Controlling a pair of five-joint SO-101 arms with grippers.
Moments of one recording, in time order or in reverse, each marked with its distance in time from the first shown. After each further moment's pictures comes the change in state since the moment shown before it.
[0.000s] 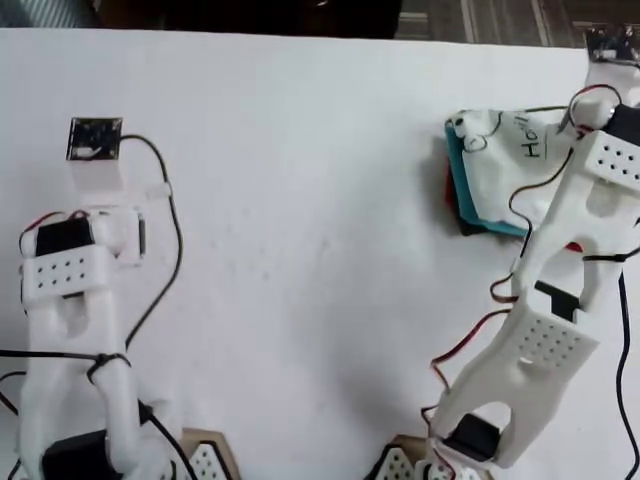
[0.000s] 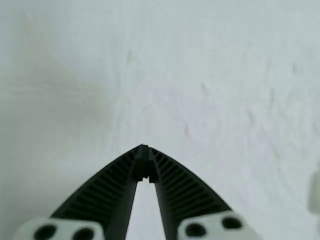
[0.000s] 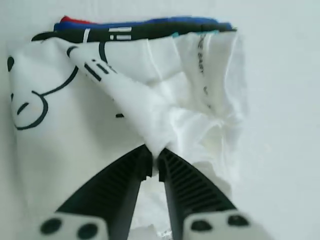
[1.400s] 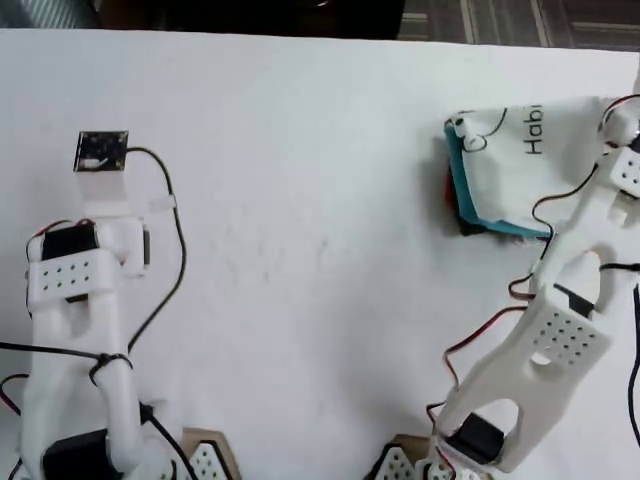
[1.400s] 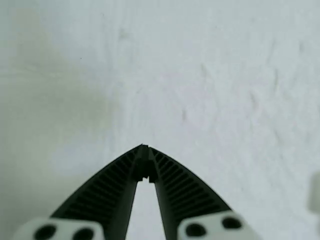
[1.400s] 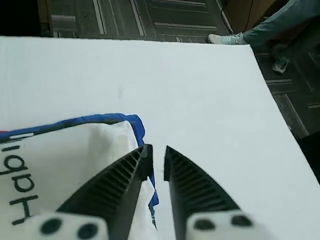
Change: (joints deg) left arm 0.0 0.0 3.5 0.0 0.0; right arm 6.2 3.8 -0.3 -27.0 -3.1
